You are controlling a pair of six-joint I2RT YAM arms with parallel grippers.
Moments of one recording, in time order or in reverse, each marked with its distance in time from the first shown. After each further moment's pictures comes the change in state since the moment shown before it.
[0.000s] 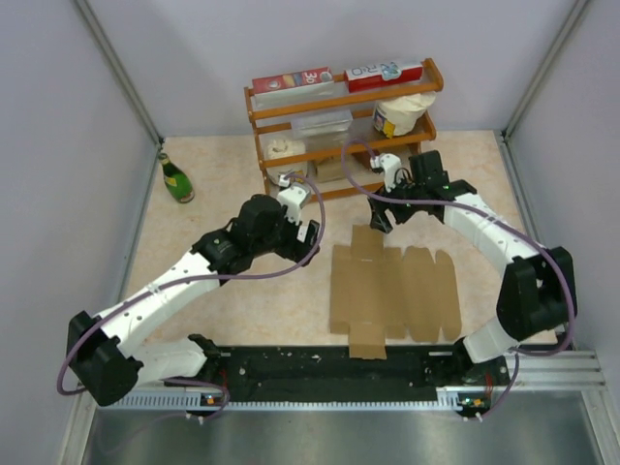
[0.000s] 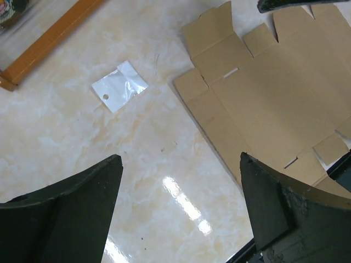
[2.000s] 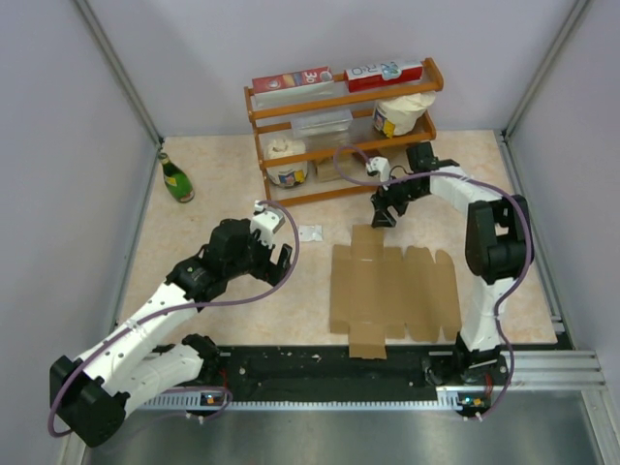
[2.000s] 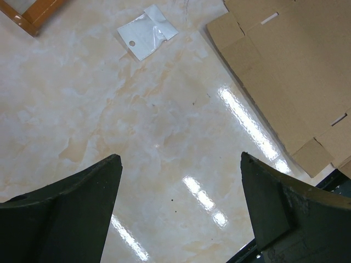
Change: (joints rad) left arm 0.129 -0.272 -0.272 -0.028 0.064 0.113; right arm -0.123 0.482 0.299 -0.140 -0.327 -0.509
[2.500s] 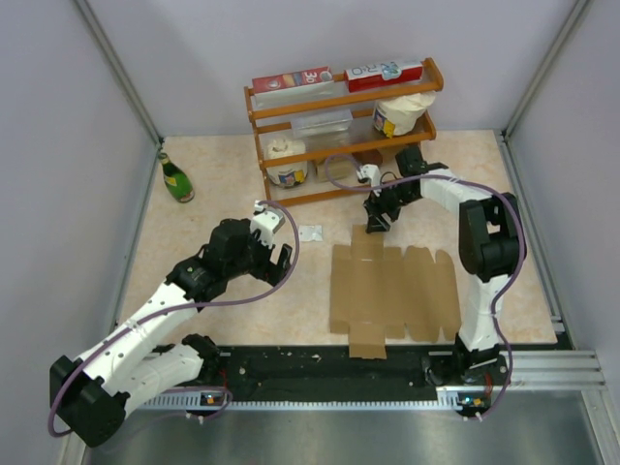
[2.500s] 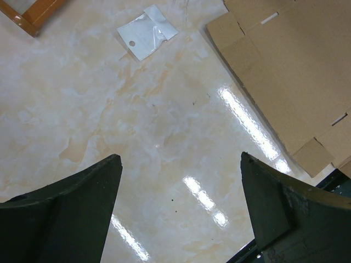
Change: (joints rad) left arm 0.000 0.000 0.000 0.000 0.000 0.003; right arm 0.060 0.034 -0.003 -0.003 0.012 0.001
